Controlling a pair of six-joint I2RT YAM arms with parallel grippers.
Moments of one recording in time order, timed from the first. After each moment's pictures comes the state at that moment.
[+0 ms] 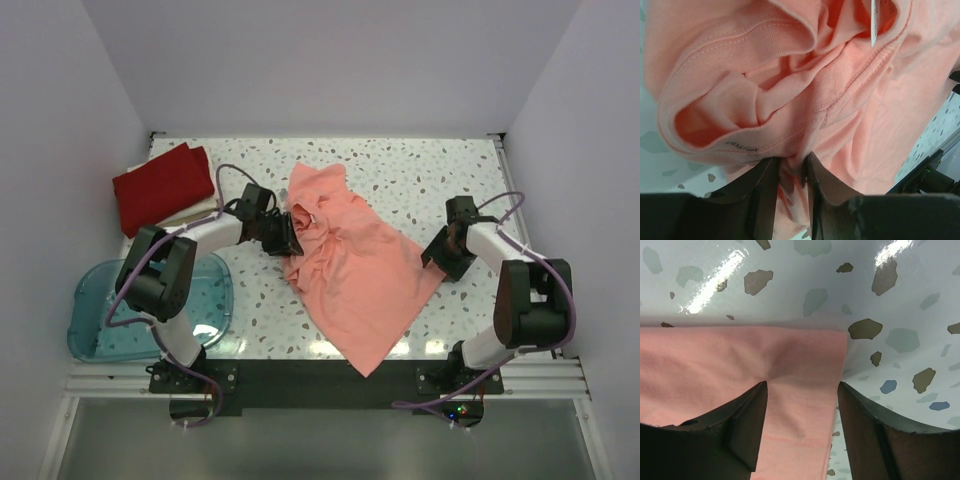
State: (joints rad) left arm -0.38 1.76 1.01 -0.27 0.44 -0.54; right arm 0.02 1.53 0.88 -0.68 0.09 0.73
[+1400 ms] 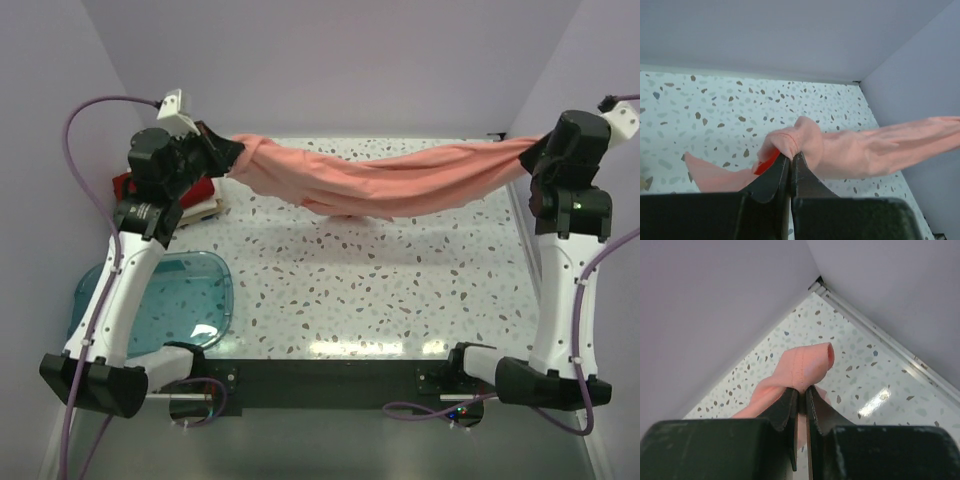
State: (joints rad) left arm -0.17 1.20 1.29 -0.27 0.26 -0.49; right arm -0.13 1.22 1.65 -0.80 0.38 0.57
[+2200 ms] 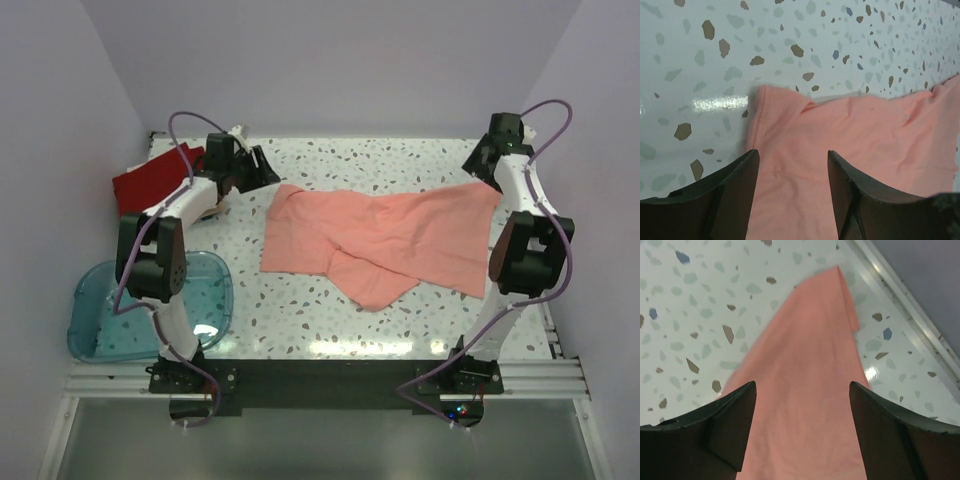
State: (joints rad) left arm -0.15 1.89 1.39 -0.13 0.33 -0.47; right arm -0.17 1.93 1.73 -0.63 0.35 0.45
